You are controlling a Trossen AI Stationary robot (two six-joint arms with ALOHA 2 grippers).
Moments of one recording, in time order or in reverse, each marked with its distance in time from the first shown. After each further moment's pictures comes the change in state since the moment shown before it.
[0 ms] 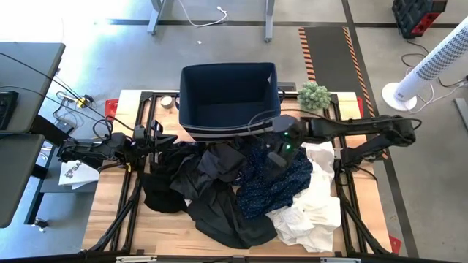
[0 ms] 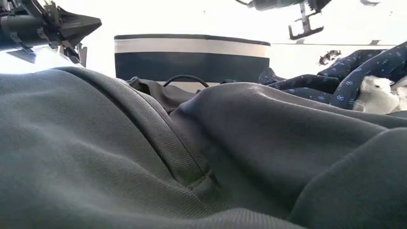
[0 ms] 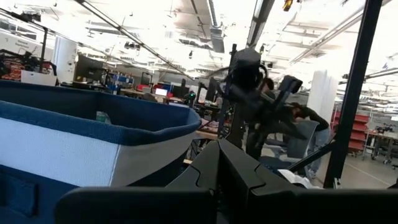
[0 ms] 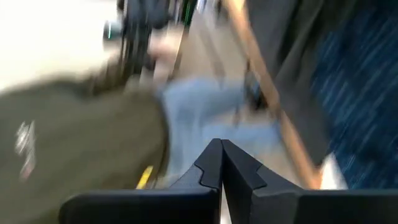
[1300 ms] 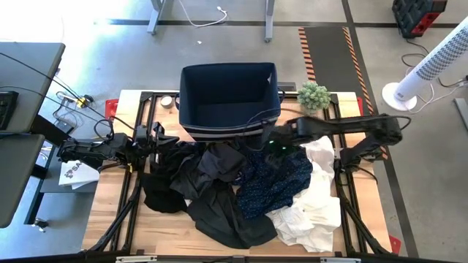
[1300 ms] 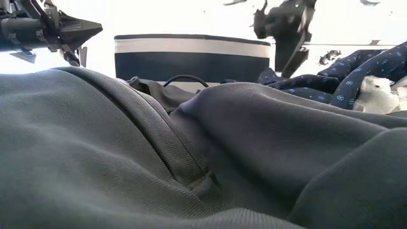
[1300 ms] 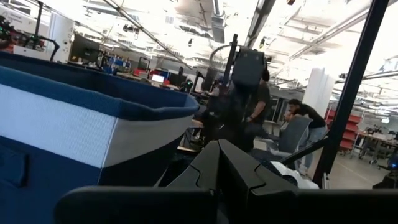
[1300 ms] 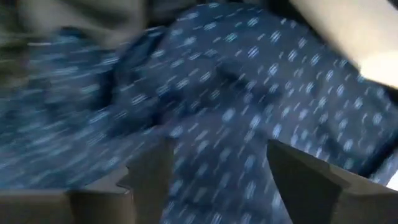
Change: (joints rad) left arm 0.000 0.000 0.001 -0.053 0.008 -0.086; right arm 0.029 0.175 0.205 -0.674 1.033 -0.677
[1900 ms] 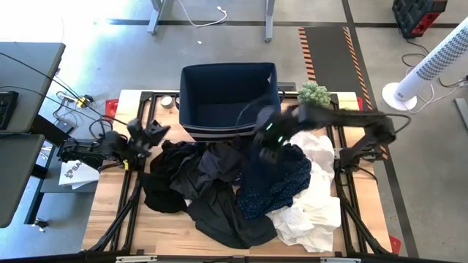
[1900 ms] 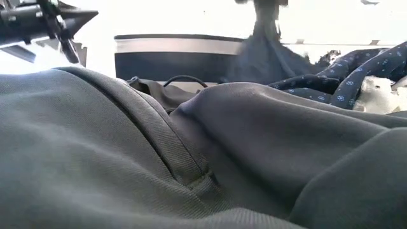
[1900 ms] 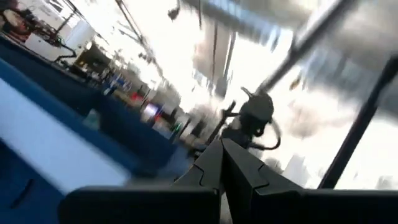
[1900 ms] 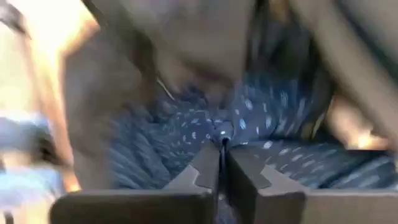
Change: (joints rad) left arm 0.000 0.000 0.000 0.246 -0.122 -0.304; right arm -0.029 0.037 0.387 -0.098 -0.231 -0.113
